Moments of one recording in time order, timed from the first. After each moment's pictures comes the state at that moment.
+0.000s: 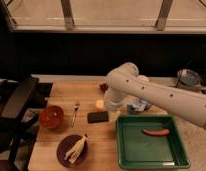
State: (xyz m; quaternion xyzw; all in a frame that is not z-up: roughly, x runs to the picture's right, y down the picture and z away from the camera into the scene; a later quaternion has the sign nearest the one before) arm 0.019 0.123 0.711 -0.32 -0.17 -0.16 0.92
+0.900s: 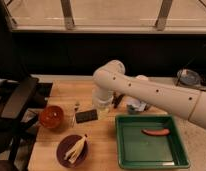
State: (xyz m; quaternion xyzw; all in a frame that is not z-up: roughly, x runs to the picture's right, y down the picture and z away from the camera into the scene) arm -0.025 0.111 0.707 -0.30 -0.18 -0.21 0.91
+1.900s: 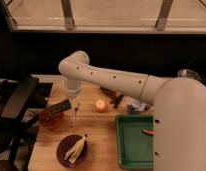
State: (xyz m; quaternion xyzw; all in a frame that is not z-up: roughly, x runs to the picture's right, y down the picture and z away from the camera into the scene) arm -0.166 0.067 0.755 -0.26 -0.25 -0.31 0.88
